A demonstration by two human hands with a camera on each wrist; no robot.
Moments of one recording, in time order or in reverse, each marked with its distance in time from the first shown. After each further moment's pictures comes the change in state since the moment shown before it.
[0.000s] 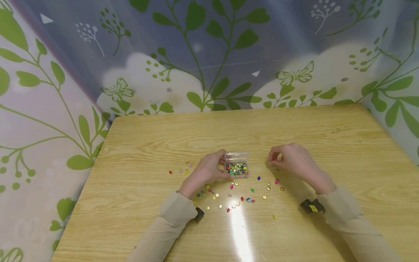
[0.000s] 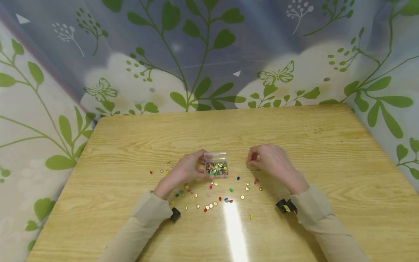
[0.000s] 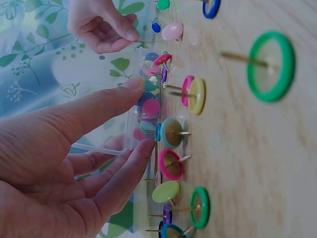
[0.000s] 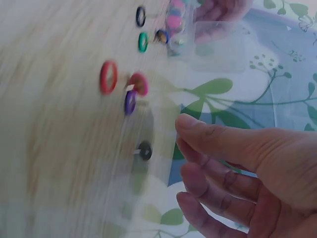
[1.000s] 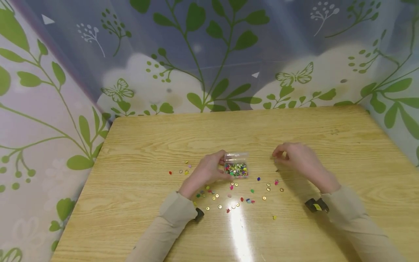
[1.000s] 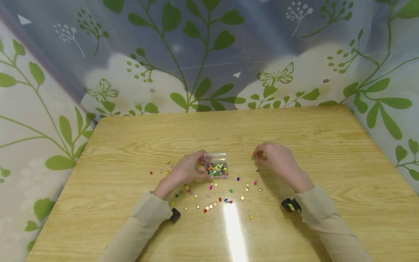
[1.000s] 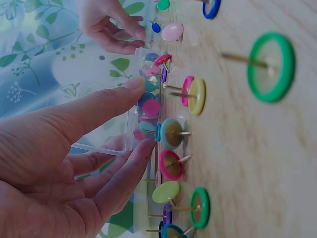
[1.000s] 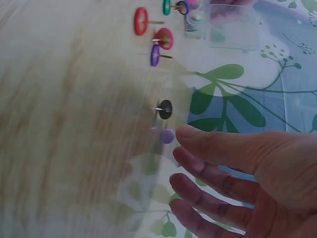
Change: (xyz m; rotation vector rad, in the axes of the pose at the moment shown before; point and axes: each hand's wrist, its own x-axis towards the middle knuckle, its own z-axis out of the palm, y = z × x) left_hand 0.000 0.000 0.000 0.003 0.003 -0.008; right_hand -0.001 0.016 -0.004 -0.045 0.002 0.017
